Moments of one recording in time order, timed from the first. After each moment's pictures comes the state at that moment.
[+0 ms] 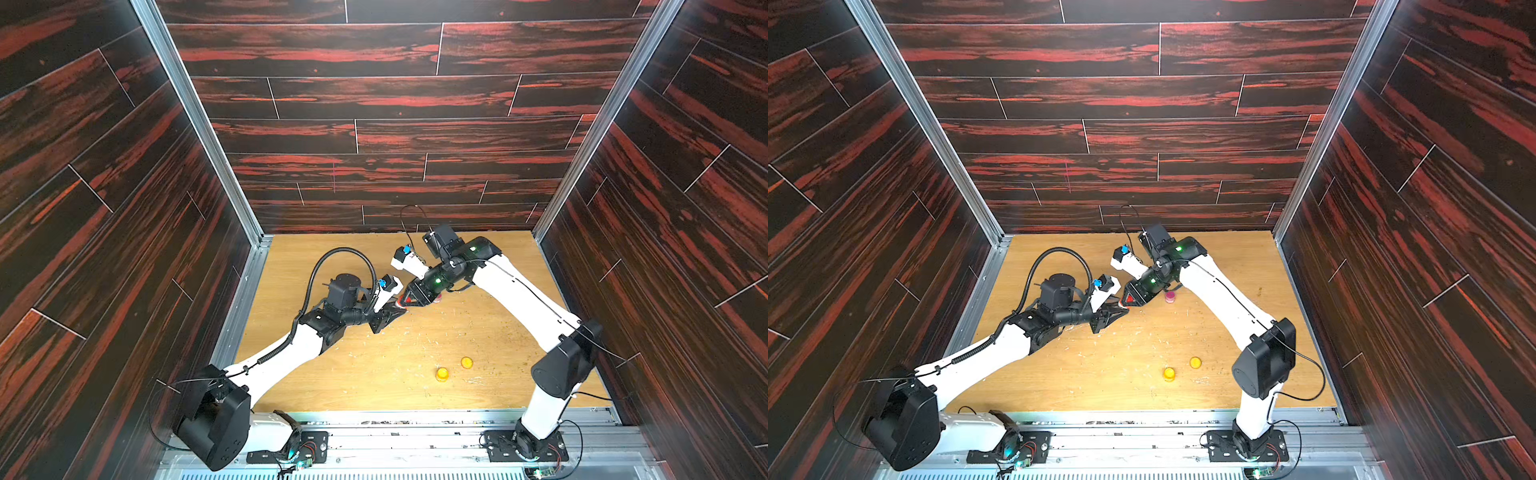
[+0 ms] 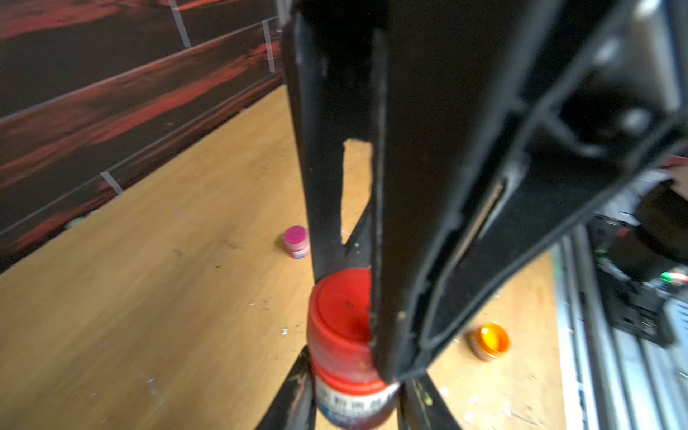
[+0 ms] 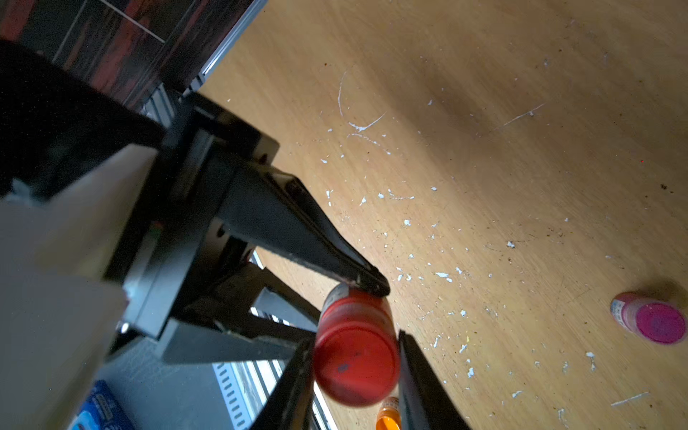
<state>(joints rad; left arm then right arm) -0.56 1.35 0.85 0.09 0.51 0.21 0.66 1.82 1.86 -1.15 -0.51 -0.10</state>
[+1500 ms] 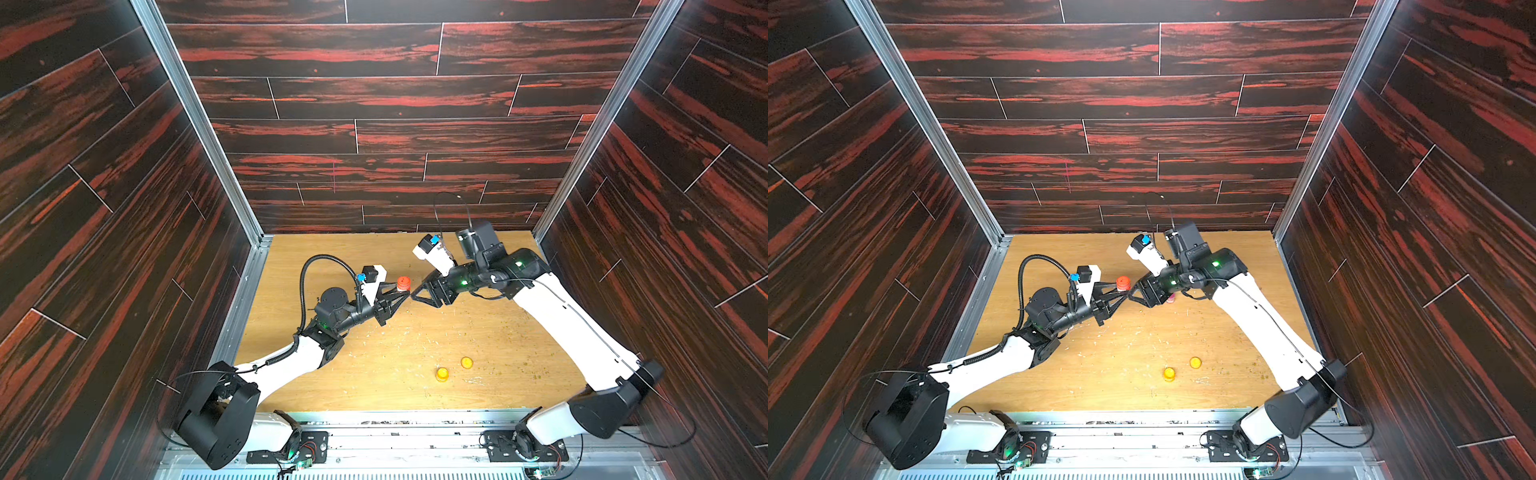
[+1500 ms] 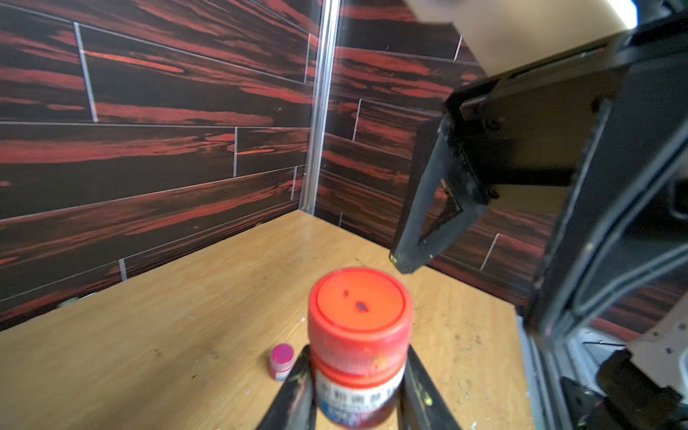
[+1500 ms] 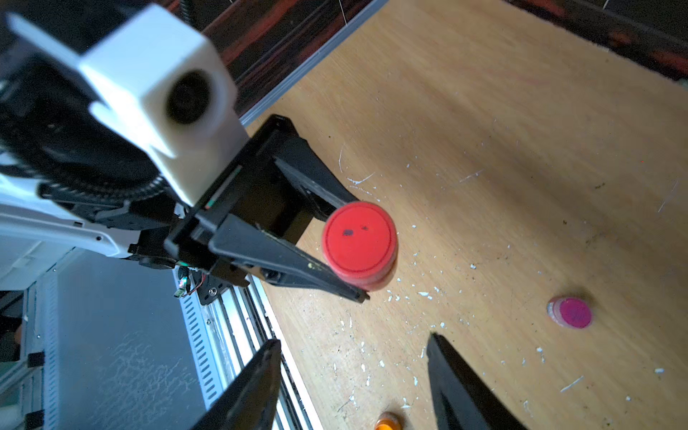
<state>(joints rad) -0.56 1.37 0.68 0.77 0.56 -0.24 0.60 1.50 1.69 -1.00 -0.52 -0.14</state>
